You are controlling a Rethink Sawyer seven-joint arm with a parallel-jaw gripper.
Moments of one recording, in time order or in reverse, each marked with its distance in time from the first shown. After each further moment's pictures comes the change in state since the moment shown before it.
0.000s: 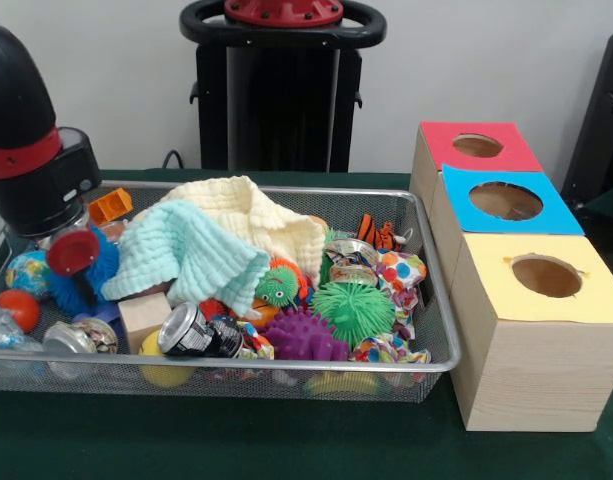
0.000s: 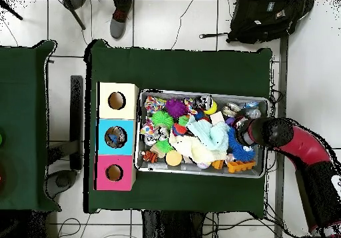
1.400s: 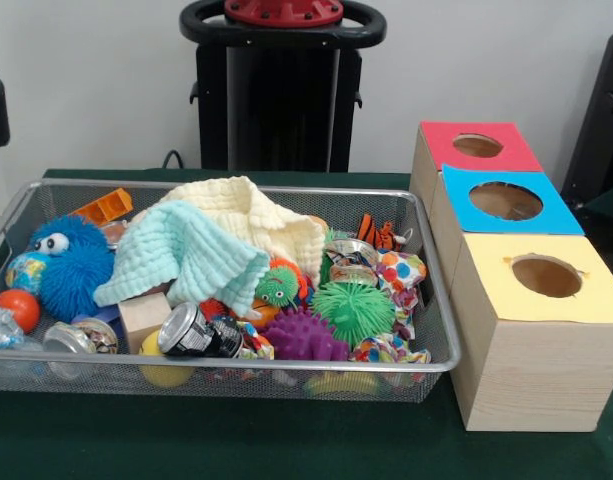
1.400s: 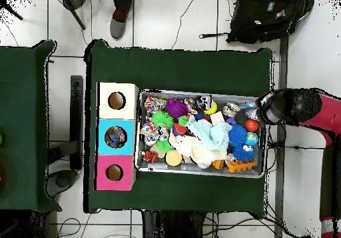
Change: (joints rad) arm 0.095 -0.101 0.000 -0.264 -0.113 0.223 -0.034
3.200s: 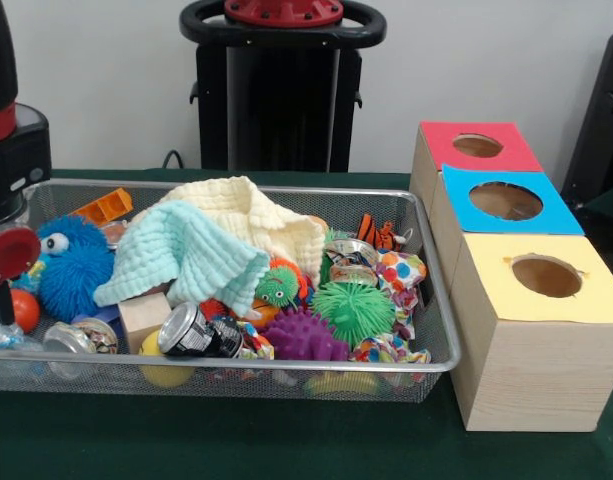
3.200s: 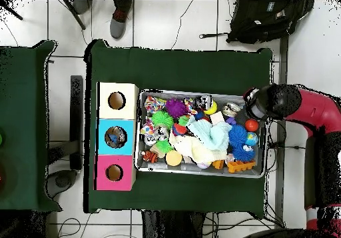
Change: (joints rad) arm 0.047 0.051 0.000 -0.007 -0.011 -0.073 0.000
